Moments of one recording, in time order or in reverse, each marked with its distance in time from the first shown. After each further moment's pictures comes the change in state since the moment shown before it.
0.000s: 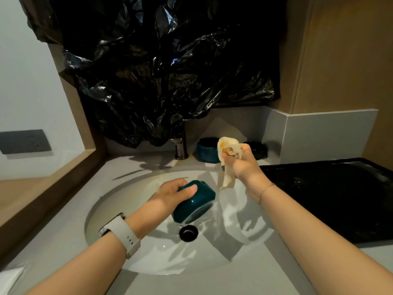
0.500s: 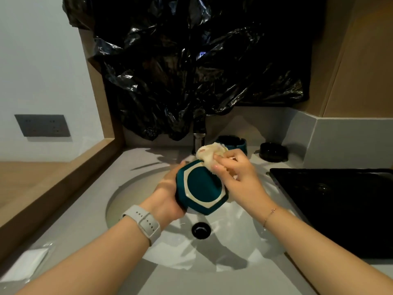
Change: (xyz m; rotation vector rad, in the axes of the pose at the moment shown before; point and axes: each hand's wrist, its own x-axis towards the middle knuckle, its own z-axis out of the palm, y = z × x) left_hand 0.000 0.012 -0.014 -0.972 0.215 -0.510; right_hand -0.043 0.008 0.046 -0.330 -0.180 -0.500
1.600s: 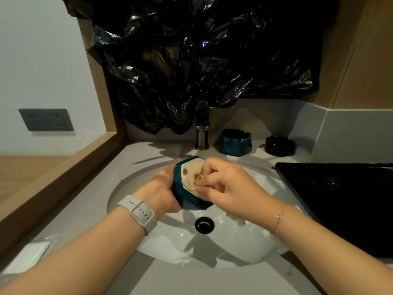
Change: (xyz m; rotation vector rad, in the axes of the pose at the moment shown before) left_hand -0.005 0.013 -0.008 0.070 0.098 -0.186; right_hand -0.014 -0.028 0.003 -0.212 -0.345 -0.240
